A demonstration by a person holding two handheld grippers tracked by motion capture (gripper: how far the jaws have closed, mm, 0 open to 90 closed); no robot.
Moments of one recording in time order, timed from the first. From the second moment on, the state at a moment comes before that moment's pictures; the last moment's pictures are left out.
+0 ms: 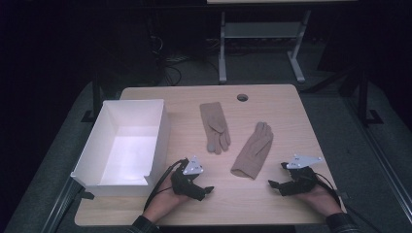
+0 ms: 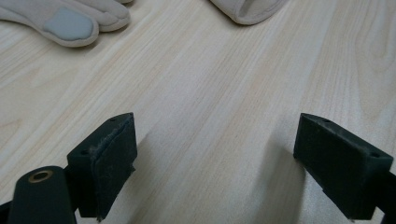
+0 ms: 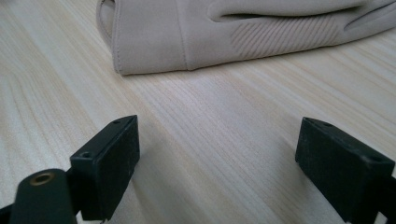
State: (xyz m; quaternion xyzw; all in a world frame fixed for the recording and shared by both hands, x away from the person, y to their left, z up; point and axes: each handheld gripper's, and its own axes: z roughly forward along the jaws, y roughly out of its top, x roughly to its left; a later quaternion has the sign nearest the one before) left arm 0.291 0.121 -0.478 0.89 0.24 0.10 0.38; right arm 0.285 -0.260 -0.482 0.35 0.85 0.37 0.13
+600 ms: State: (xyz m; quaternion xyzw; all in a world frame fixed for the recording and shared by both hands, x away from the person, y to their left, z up) left arm 0.291 0.120 -0.478 0.89 0.23 0.10 0.38; right arm 0.294 -0.247 -0.460 0.33 0.85 0.40 0.11
